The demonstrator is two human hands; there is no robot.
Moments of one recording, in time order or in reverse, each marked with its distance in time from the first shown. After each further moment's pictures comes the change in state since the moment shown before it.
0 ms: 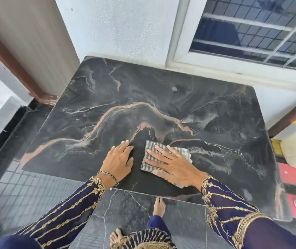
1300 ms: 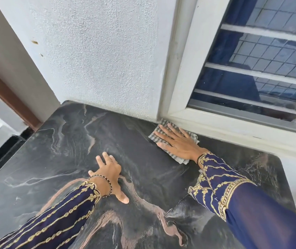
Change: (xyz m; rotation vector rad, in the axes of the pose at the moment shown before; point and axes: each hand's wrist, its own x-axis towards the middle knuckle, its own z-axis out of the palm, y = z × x) left_hand 0.276 0.045 -0.068 0.360 -0.471 -0.412; right_hand 0.215 0.348 -0.112 0.024 0.006 0.165
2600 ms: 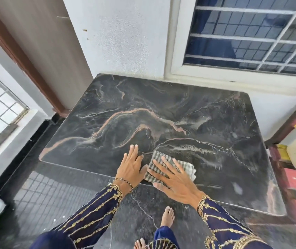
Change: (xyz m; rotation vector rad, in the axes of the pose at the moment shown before) left_hand -0.241 -0.025 0.237 -0.323 0.572 0.339; right_hand -0.341 -0.328 0.157 -0.005 0.125 -0.041
